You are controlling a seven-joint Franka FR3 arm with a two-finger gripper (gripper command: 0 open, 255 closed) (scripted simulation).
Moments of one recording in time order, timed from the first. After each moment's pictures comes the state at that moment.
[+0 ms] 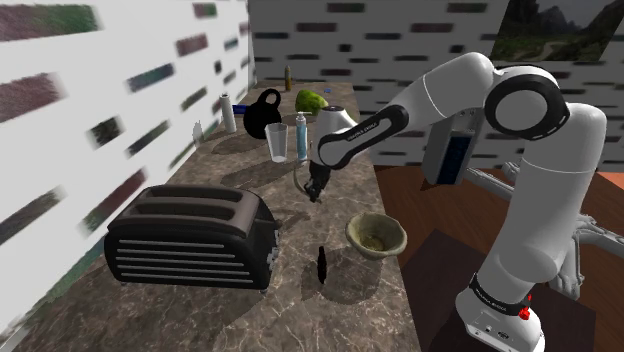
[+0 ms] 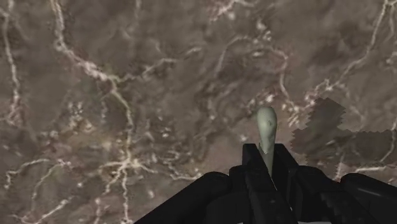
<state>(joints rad) 0.07 0.18 0.13 -2.11 0.09 2.41 -0.01</state>
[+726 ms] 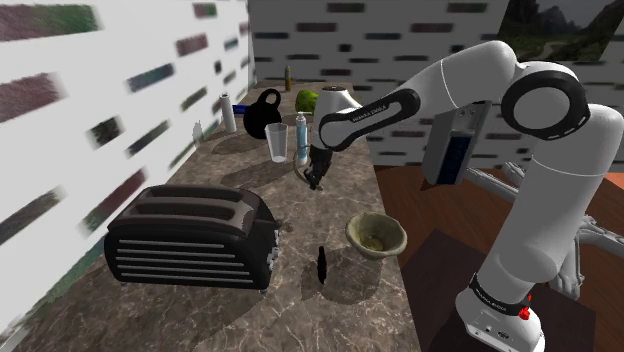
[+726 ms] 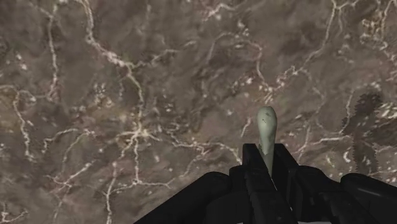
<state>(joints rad) 0.06 0.10 0.13 -2.05 0.10 2.28 0.00</state>
